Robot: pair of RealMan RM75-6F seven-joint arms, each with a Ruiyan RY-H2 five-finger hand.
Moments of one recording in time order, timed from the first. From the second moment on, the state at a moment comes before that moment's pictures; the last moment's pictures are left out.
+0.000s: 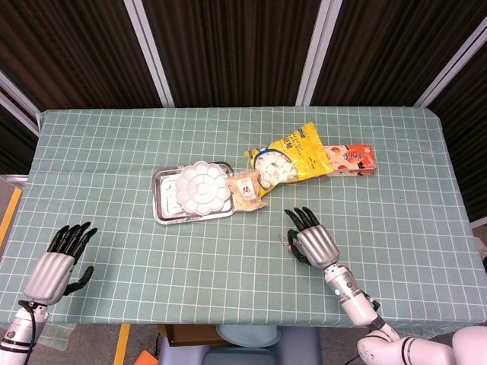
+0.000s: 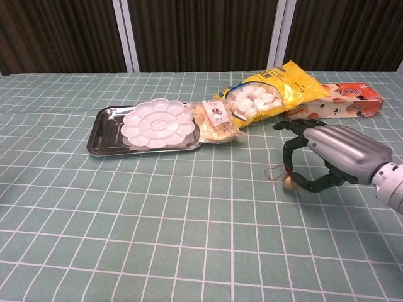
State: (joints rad) left arm -0.20 -1.23 0.03 -1.47 1.62 1.43 0.00; right arm 0.50 -1.69 0.07 -1.26 -1.46 1.14 -0.18
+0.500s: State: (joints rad) left arm -0.20 -1.23 0.03 -1.48 1.63 1.41 0.02; right arm 0.49 -1.70 0.04 -1.25 -1.46 1.11 -0.20
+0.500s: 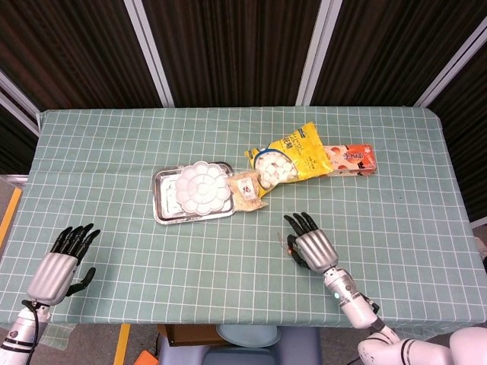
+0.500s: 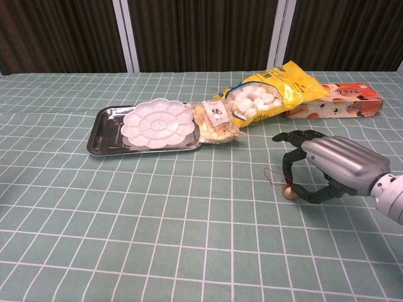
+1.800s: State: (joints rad) left arm -0.20 -1.25 0.02 -1.45 1.65 1.45 0.00; right arm 0.06 -1.22 -0.05 -1.56 -1.51 1.67 -0.09
